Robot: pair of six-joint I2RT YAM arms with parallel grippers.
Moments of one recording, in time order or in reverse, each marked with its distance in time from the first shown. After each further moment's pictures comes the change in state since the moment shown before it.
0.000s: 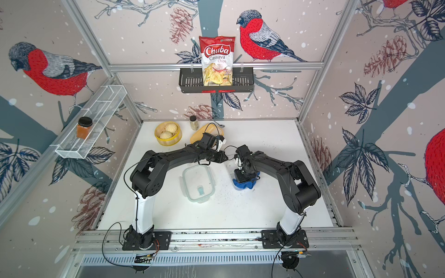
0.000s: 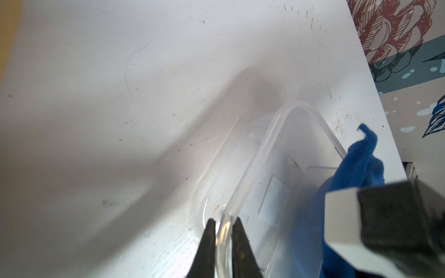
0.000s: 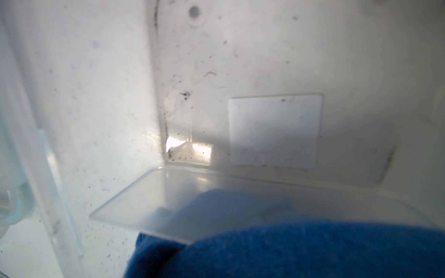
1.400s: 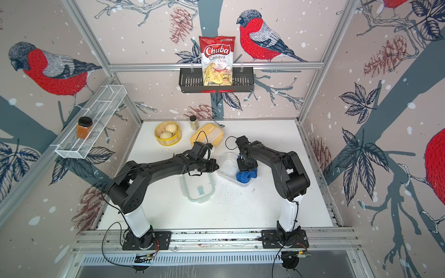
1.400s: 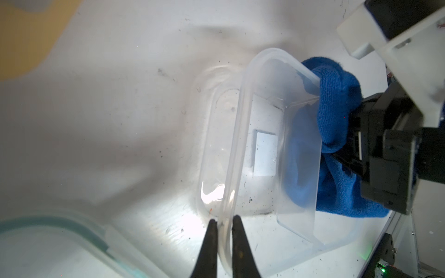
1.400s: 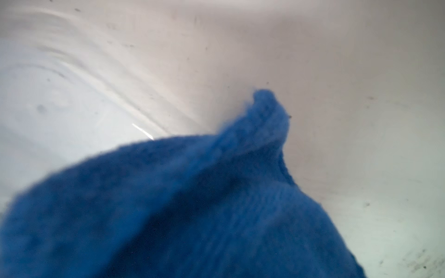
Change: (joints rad) left arm -0.022 -0.278 -0.316 -0.002 -0.088 -0.206; right arm -0.046 0.193 0.230 -0.089 0.214 0.081
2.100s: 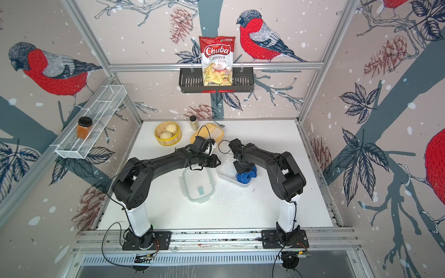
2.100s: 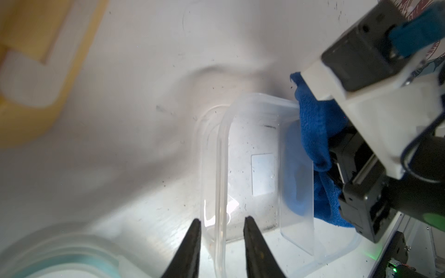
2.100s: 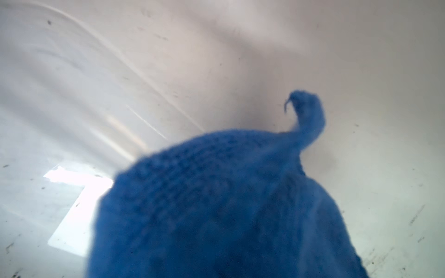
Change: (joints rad) left arm 0.024 0.086 0.174 -0.103 -0.002 0.124; right arm 0.087 0.005 -0.006 0.025 0.155 -0.108
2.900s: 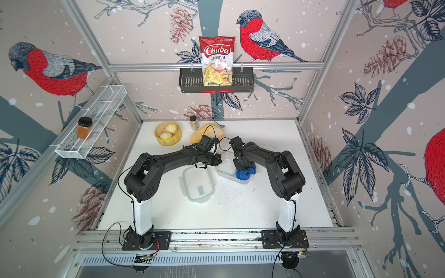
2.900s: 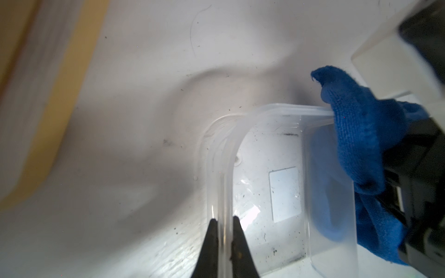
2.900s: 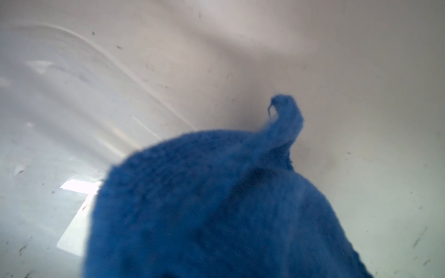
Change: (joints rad) left arm -0.018 0.122 0.079 0.002 -0.077 0.056; right arm -0.022 0.031 0.069 0.016 -0.018 0.003
